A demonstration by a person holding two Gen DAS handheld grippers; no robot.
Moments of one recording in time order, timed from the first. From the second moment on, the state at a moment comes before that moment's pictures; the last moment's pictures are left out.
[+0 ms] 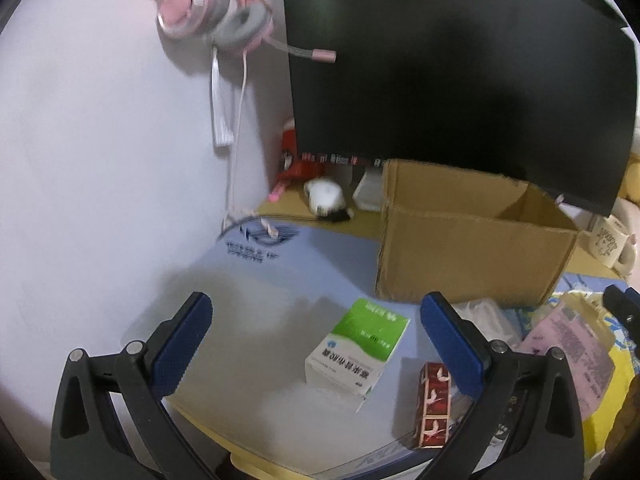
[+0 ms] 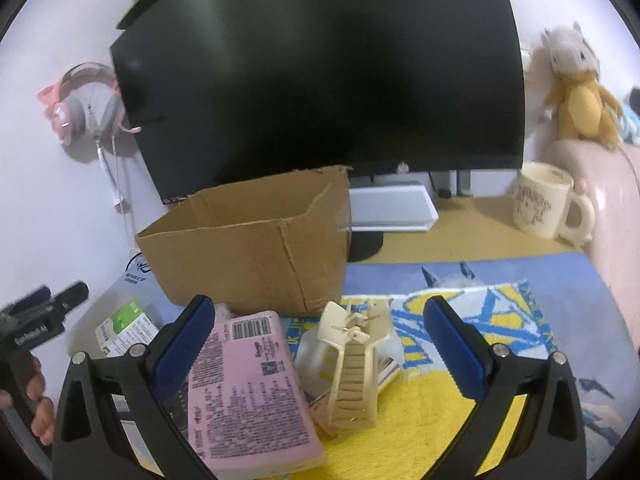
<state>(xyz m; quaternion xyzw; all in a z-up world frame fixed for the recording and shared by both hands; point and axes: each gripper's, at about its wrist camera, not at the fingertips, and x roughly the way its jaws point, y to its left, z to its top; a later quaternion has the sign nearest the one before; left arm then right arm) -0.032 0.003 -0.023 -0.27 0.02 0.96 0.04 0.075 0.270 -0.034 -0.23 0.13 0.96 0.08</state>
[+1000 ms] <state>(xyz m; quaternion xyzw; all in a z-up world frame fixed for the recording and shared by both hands) -0.082 0.049 -0.089 -0.40 0.11 0.91 0.05 0.054 0.288 -0.071 -0.30 0.16 0.94 0.09</state>
